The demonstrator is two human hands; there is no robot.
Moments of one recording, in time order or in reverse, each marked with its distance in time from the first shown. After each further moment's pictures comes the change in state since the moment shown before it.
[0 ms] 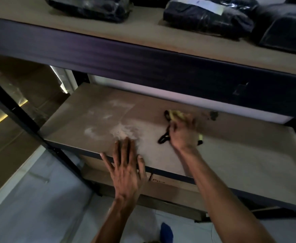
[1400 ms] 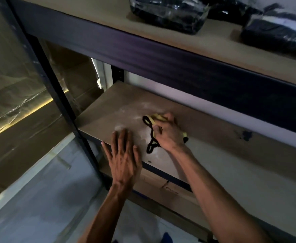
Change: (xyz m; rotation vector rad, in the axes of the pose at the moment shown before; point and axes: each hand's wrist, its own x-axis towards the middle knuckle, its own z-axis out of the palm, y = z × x) left_hand 0.037 -0.071 -0.013 -0.002 0.035 -0.149; right_hand 0.007 -0.116 0.042 0.123 -0.208 -0.483
